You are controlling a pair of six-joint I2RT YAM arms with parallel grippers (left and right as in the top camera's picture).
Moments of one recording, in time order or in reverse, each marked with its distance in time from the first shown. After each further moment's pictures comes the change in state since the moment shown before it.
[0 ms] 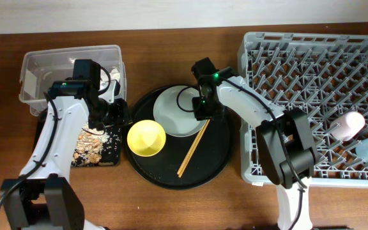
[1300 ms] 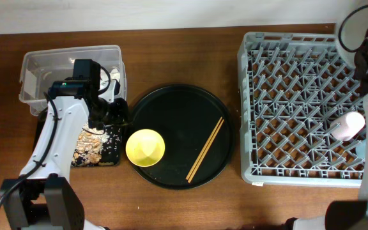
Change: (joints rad) left arm 0.000 0.000 0.000 0.008 -0.003 0.000; right arm -0.703 -0.563 0.079 0.305 0.785 -0.560
